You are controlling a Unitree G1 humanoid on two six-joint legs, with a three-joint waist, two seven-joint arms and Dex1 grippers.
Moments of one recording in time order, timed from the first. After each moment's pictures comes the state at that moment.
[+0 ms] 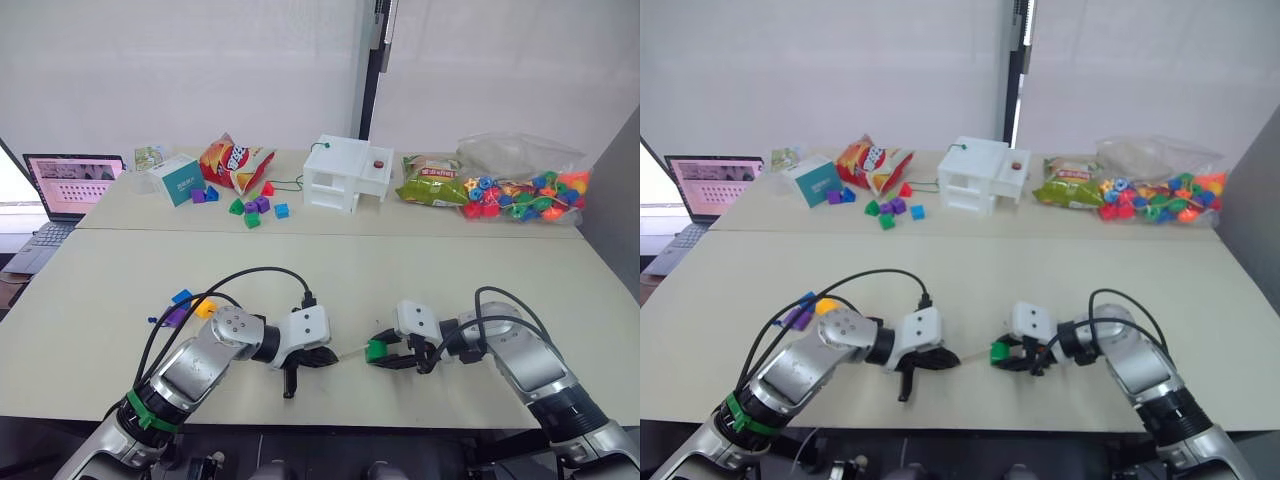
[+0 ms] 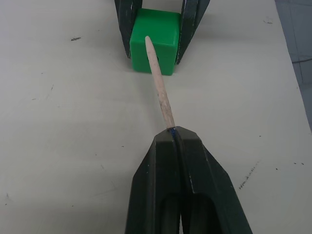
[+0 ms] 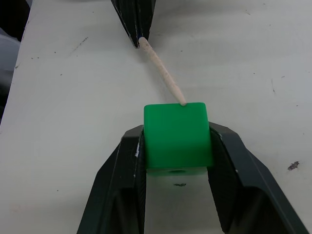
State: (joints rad) left arm -0.47 0.60 -0.45 -0.28 -0.15 0.62 -1.04; right arm -0.42 -0.70 0.28 -0.03 0.14 0.27 1.26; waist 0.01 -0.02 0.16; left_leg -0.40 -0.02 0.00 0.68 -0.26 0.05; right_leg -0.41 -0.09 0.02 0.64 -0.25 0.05
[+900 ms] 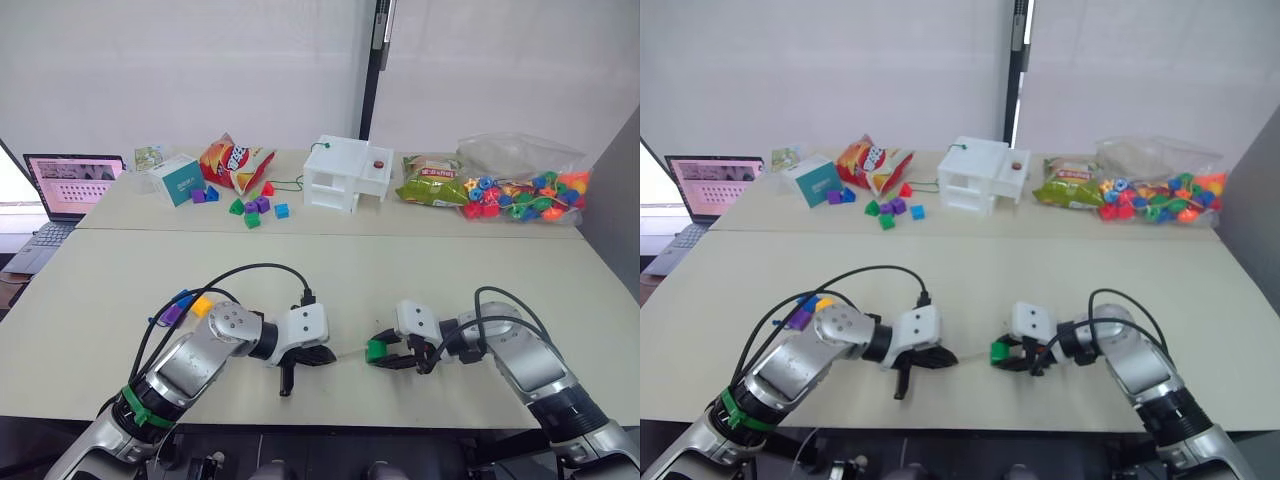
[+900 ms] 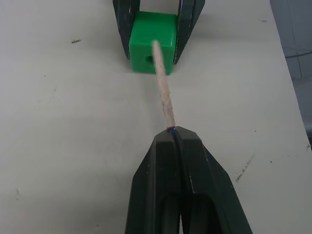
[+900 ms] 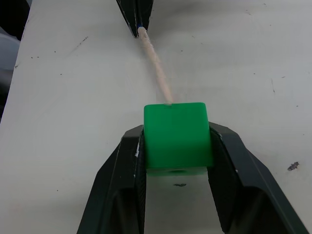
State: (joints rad) left arm -0.50 0.62 -0.46 -0.29 -0.16 0.62 -1.06; right arm -0.42 -0.70 0.28 -0.03 0.13 0.27 1.26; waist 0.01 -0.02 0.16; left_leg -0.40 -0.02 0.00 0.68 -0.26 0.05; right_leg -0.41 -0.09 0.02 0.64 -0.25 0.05
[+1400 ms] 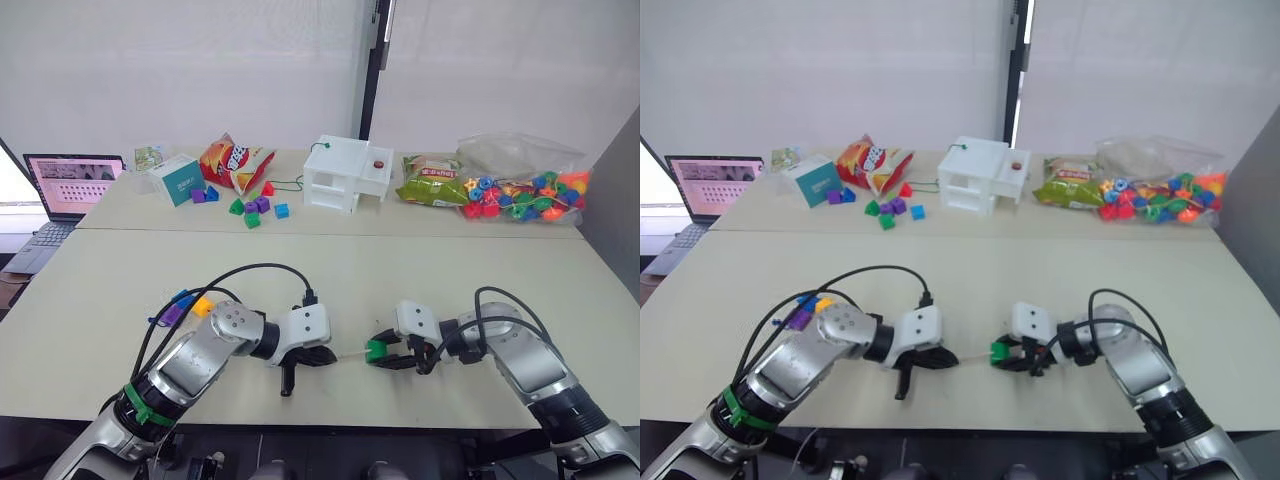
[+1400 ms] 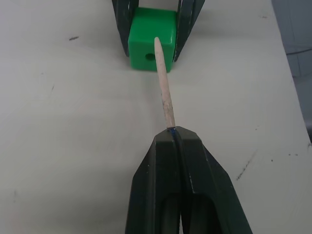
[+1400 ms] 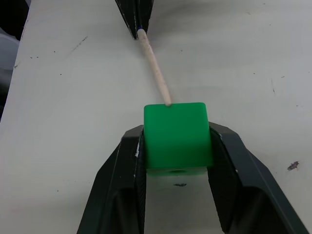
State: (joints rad) left arm -0.51 0.63 -0.46 -0.28 -0.15 0.63 -1.06; right arm -0.42 -0.70 0.28 -0.04 0.13 0.27 1.25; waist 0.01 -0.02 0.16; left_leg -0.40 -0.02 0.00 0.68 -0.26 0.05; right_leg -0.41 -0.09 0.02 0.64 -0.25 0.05
